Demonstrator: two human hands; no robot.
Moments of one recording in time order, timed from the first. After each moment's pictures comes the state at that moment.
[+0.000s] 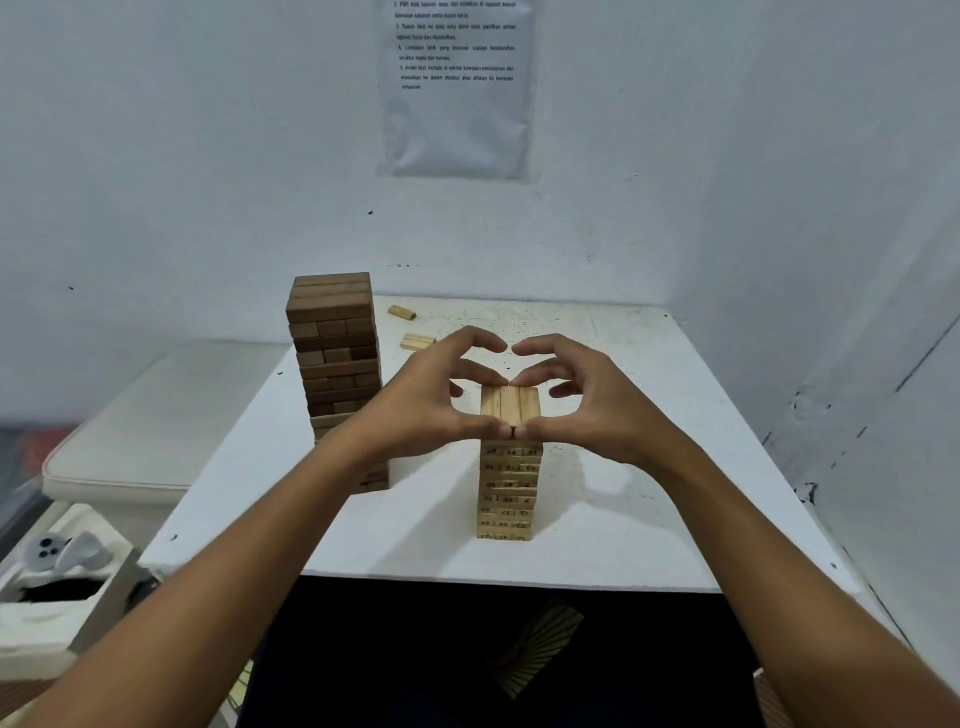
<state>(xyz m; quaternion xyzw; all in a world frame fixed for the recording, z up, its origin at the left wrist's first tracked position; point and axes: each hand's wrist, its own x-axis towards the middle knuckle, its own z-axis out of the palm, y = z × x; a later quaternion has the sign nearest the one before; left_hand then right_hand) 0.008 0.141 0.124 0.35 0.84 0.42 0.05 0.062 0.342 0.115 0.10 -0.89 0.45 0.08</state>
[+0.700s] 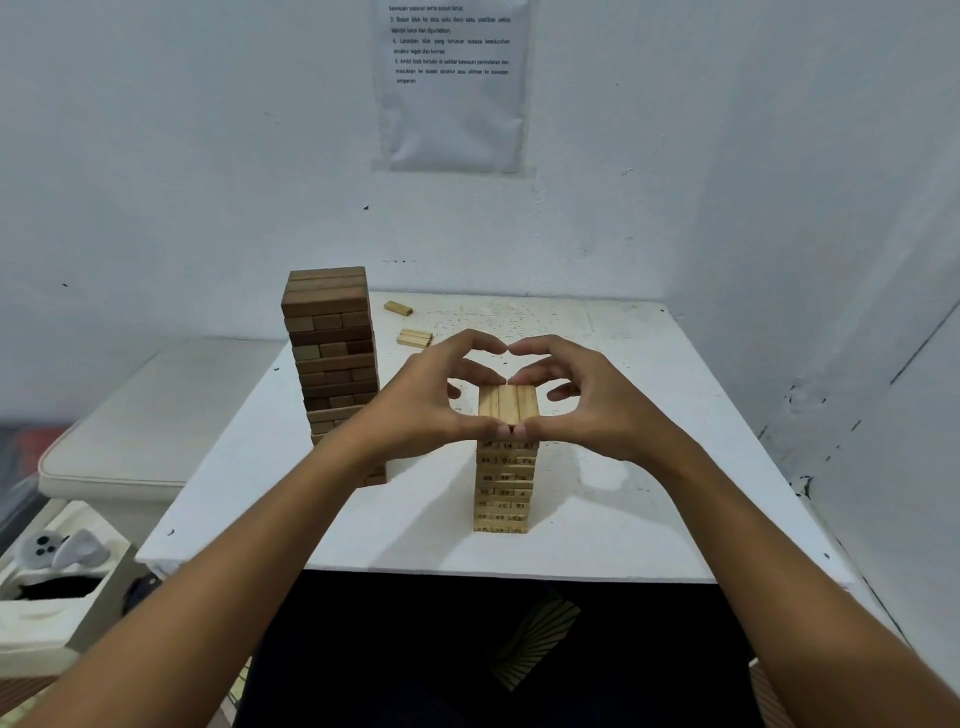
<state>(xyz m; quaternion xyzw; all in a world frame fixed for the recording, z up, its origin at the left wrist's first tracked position) 0.005 0.141 0.113 0.35 0.84 0.42 0.05 0.063 0.346 0.108 0.10 -0.89 0.44 0.07</state>
